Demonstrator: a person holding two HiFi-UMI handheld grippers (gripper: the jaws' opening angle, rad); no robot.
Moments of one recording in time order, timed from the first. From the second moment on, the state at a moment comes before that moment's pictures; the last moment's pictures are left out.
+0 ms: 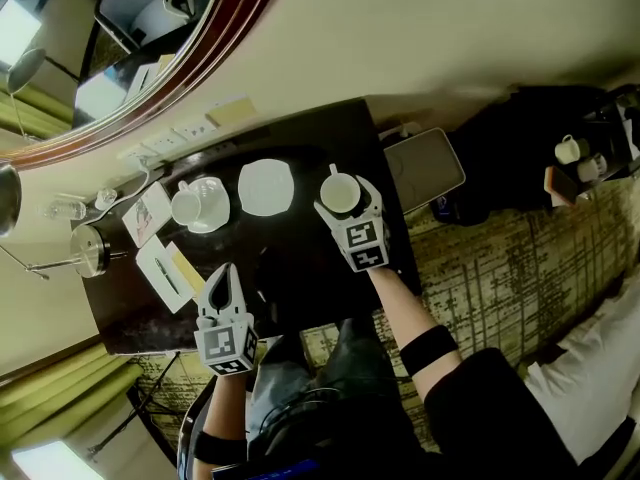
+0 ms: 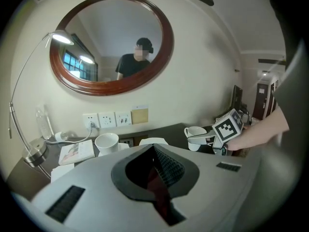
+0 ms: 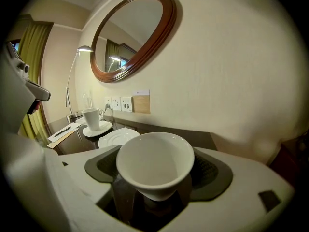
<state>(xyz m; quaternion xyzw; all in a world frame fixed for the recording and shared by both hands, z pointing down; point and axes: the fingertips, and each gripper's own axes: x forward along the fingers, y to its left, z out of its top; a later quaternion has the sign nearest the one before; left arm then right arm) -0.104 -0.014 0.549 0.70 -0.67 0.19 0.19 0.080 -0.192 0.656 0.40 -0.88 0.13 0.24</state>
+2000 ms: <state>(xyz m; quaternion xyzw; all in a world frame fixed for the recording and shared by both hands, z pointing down) -0.144 0.029 0.488 0.78 -0.59 0.15 0.16 0.007 -0.026 0.482 0.38 -0.90 0.12 0.20</state>
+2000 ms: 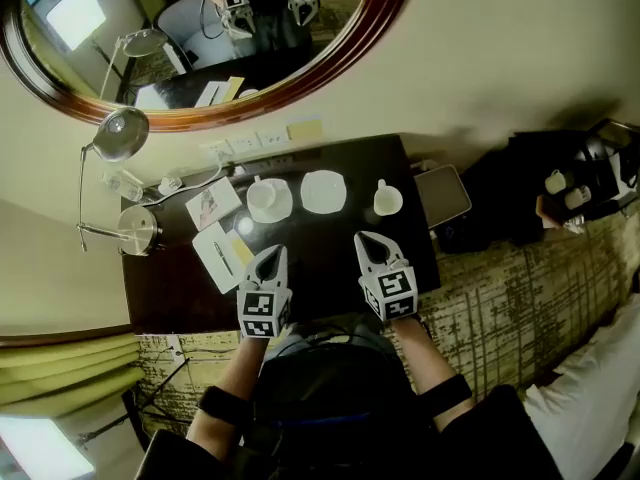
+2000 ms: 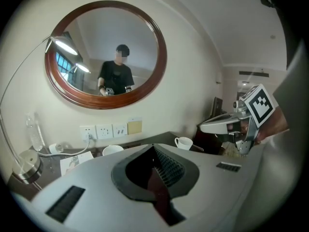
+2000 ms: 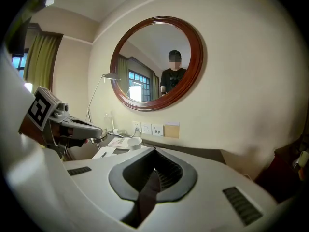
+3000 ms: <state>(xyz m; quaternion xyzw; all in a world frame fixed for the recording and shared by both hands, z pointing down) -0.200 -0.006 0.520 0.74 -0.63 0.12 0.21 -0.037 -0.009 0.501 0.32 -0.91 0.14 0.22</state>
